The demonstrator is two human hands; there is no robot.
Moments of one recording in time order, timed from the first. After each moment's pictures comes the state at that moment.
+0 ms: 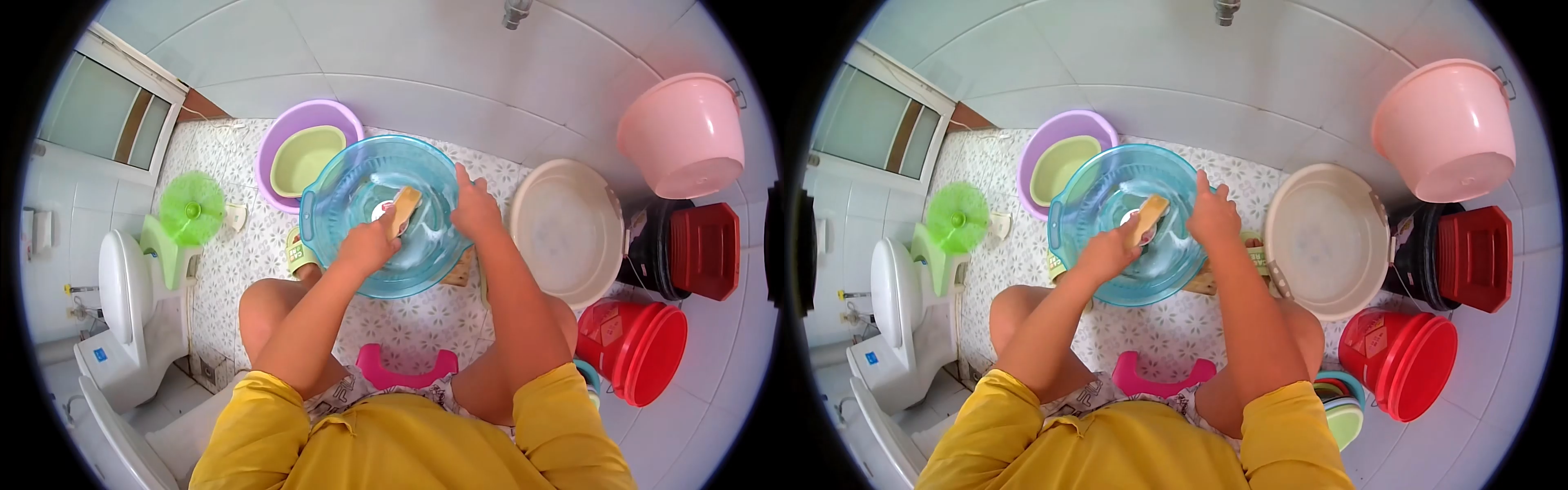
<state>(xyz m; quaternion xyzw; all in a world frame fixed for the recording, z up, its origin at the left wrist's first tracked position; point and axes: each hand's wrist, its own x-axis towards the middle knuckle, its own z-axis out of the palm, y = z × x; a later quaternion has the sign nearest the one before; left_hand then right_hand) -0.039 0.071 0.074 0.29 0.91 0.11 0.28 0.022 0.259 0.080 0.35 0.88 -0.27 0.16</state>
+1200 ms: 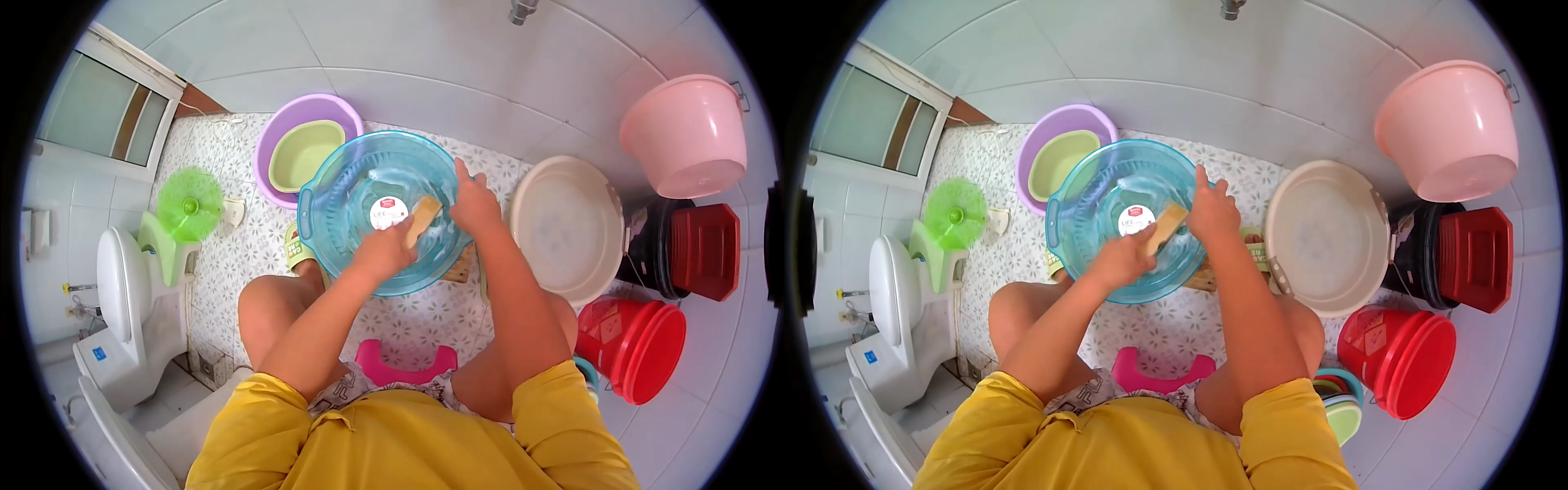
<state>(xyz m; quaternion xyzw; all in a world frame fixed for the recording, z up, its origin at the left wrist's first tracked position) -0.021 0.081 0.074 0.28 0.88 0.14 0.34 0.019 0.256 0.081 0.35 0.89 -0.26 0.15</state>
